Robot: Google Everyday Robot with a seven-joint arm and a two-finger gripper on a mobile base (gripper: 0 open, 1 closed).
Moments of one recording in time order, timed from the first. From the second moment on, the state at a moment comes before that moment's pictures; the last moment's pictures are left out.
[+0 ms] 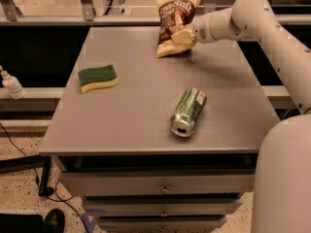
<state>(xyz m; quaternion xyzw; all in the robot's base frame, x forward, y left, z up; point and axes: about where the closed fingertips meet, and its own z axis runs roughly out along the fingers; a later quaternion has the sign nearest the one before) 0.826 -0.112 0.883 -0.37 0.77 0.17 0.50</state>
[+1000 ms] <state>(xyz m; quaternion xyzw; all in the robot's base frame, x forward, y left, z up) 0.763 -0.114 1.010 -0.39 0.68 0.20 0.59</state>
